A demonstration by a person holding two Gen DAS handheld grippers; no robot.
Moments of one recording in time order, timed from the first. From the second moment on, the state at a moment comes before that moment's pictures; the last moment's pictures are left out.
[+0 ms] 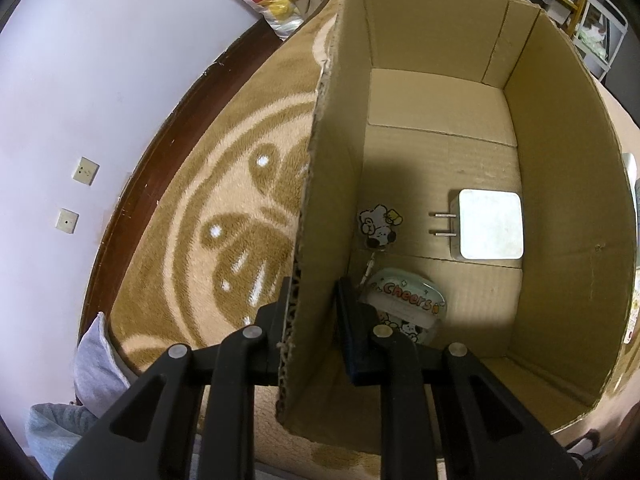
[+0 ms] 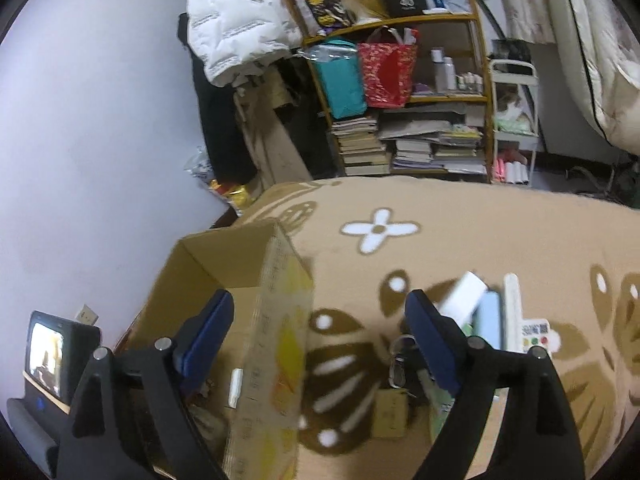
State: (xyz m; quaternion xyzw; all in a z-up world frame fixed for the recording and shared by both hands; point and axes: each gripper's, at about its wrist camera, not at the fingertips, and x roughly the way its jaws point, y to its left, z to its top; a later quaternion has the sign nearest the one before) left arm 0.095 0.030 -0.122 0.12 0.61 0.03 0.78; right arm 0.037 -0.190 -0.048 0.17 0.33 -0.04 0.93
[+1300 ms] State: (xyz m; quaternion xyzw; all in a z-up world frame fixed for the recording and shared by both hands) left arm 0.096 0.026 -0.123 0.13 0.61 0.03 0.78; right arm 0.015 -0.203 -0.160 0.15 0.46 -0.07 0.87
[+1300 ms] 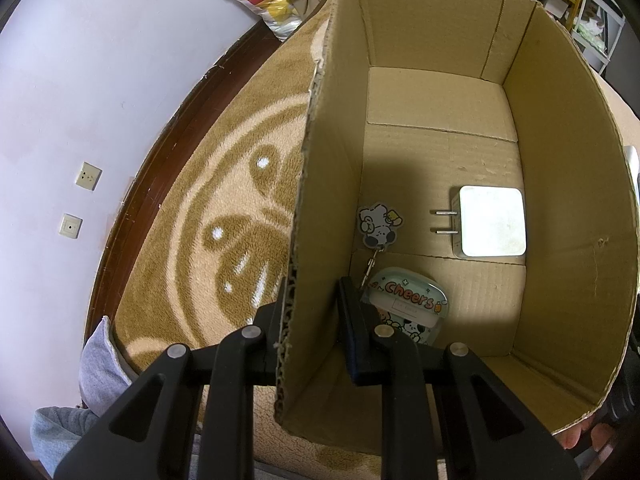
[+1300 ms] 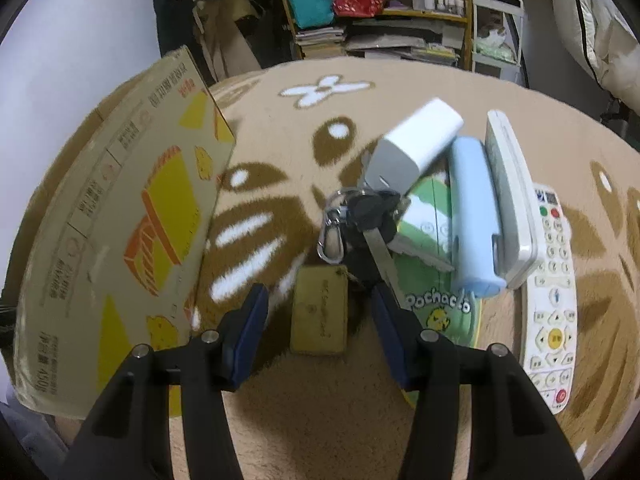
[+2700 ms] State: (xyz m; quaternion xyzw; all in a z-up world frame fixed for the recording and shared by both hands) left arm 0.095 0.023 -0.122 0.14 0.61 0.03 0.78; right arm 0.010 -0.194 -0.118 0.15 0.40 -0.08 0.90
